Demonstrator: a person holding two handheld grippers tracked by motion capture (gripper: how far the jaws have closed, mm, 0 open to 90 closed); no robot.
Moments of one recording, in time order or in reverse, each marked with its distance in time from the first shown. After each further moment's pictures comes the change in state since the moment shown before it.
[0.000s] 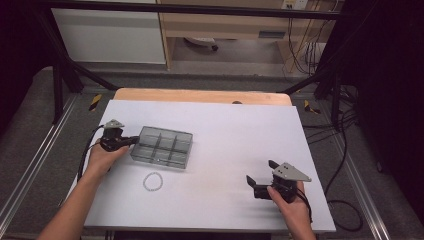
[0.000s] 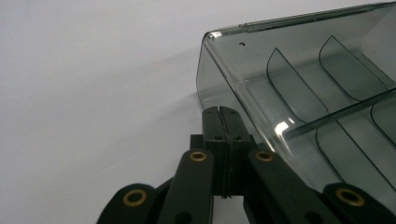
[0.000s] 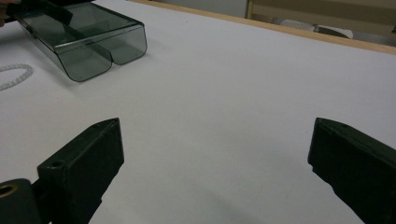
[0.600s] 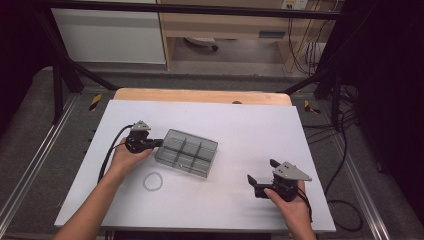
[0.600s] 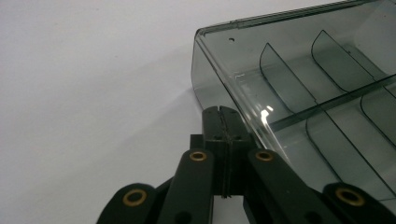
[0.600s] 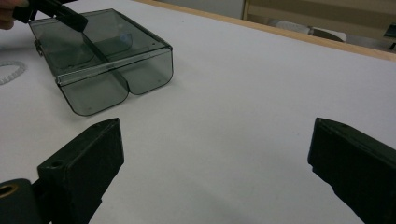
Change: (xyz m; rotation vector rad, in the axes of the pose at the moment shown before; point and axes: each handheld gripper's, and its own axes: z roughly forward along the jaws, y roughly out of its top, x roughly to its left) left arm -0.062 0.021 0.034 0.029 -0.102 0.111; right arm -0.002 0.003 -0.001 0.006 -0.019 -0.022
